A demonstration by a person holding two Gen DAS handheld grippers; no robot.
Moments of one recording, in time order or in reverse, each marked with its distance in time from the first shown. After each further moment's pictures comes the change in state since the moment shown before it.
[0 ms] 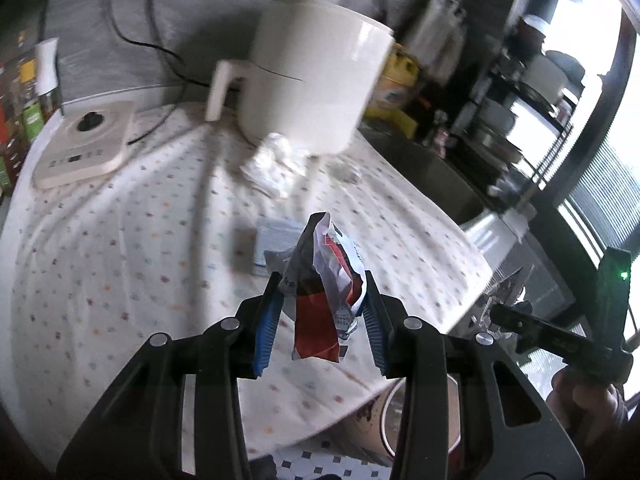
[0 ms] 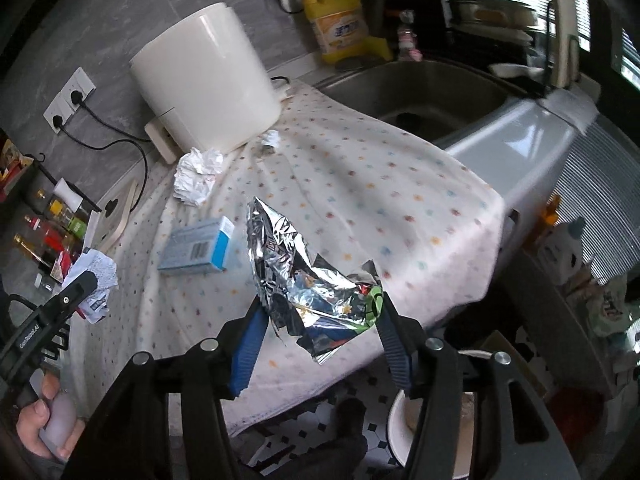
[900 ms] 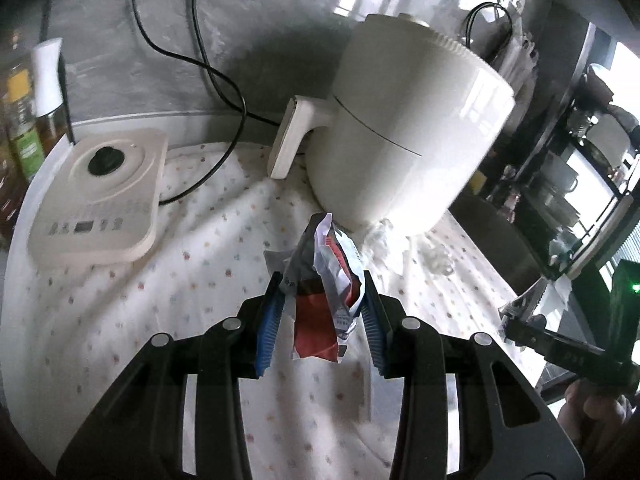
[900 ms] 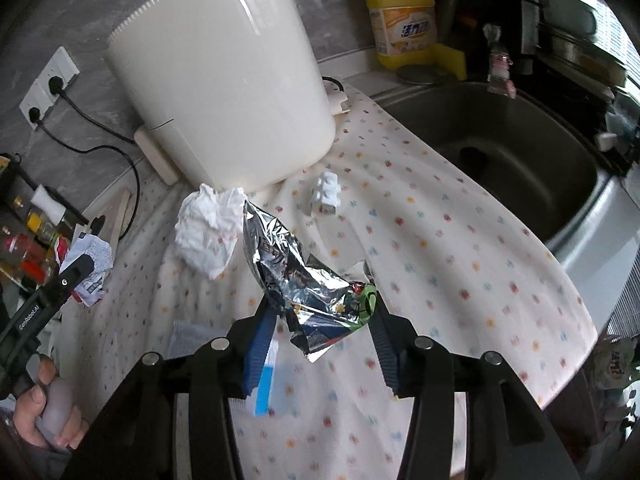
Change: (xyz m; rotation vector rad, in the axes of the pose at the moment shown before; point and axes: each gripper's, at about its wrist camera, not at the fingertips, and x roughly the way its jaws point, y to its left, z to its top) left arm 0.061 0.100 0.102 -0.094 -0.062 0.099; right arm 0.109 0.086 0.109 -0.098 0.043 0.001
